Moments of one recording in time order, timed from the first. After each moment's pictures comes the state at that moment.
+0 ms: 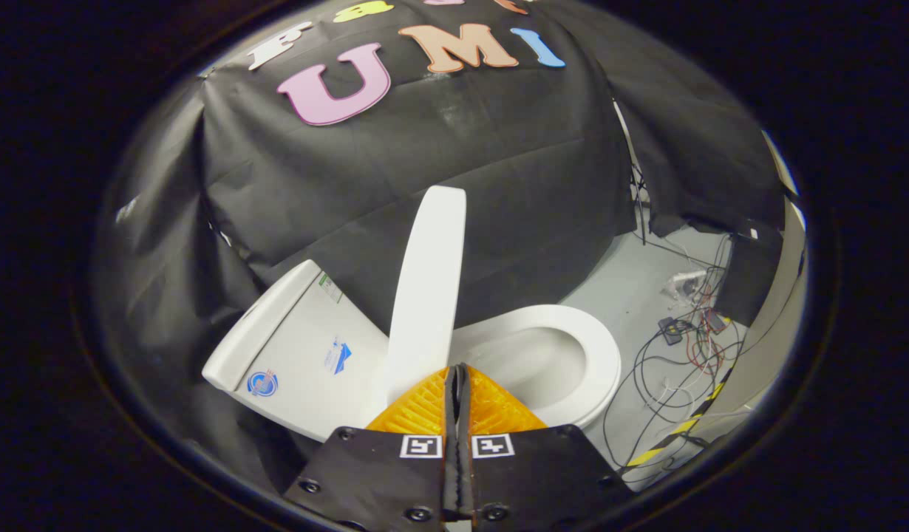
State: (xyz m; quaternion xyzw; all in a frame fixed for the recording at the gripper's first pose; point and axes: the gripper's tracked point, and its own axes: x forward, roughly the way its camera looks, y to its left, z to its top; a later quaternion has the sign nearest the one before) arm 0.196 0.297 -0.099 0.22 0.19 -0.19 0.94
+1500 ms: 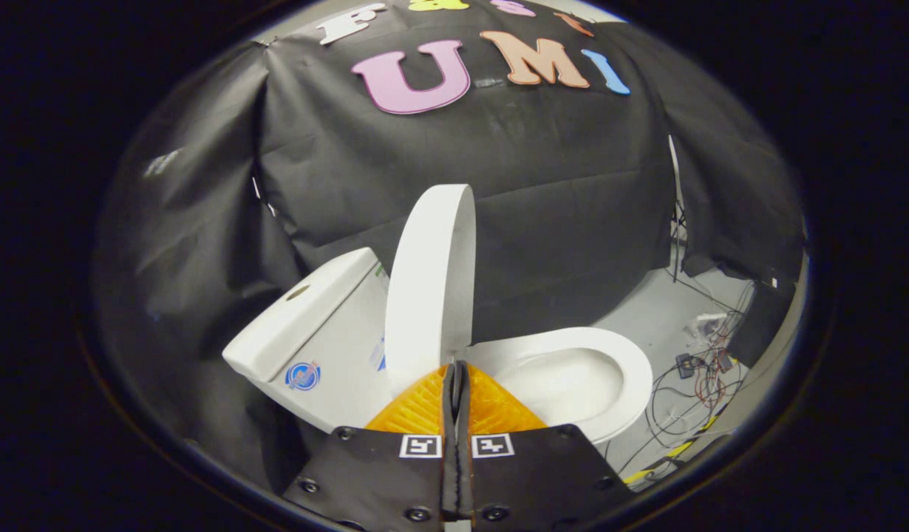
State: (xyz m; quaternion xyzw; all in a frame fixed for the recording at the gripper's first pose) arm 0.231 0.370 -0.068 0.16 0.18 -0.13 0.96
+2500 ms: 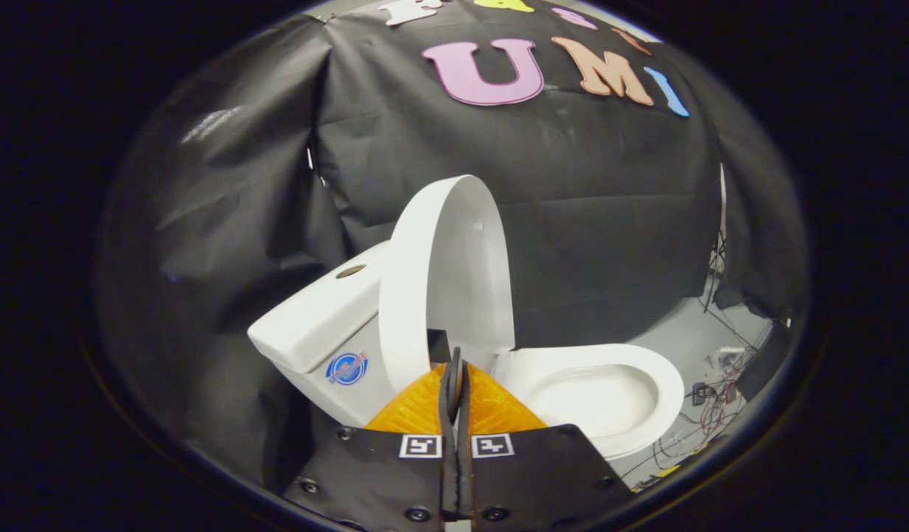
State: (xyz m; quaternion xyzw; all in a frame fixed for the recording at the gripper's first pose) arm 0.264 0.432 -0.064 0.09 0.18 -0.06 0.98
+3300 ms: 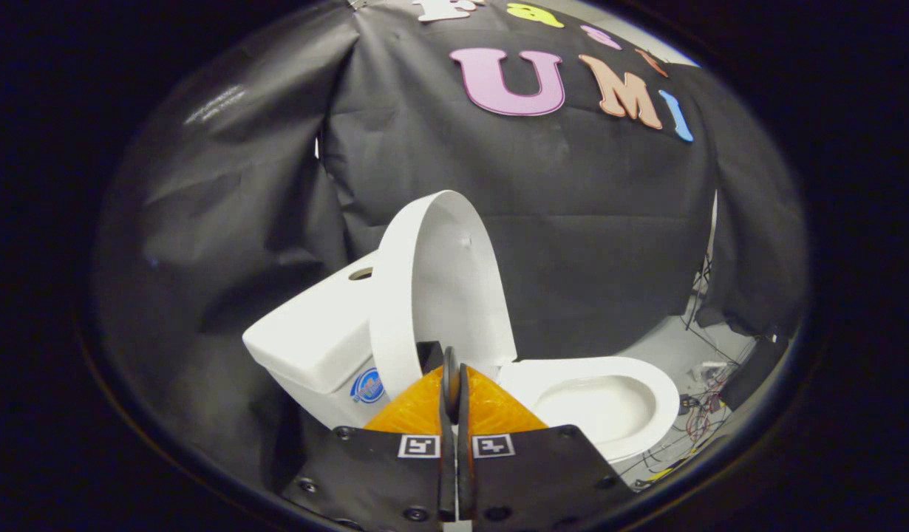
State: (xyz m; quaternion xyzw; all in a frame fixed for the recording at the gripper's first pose) arm 0.288 0.478 -0.054 0.06 0.16 -0.10 0.98
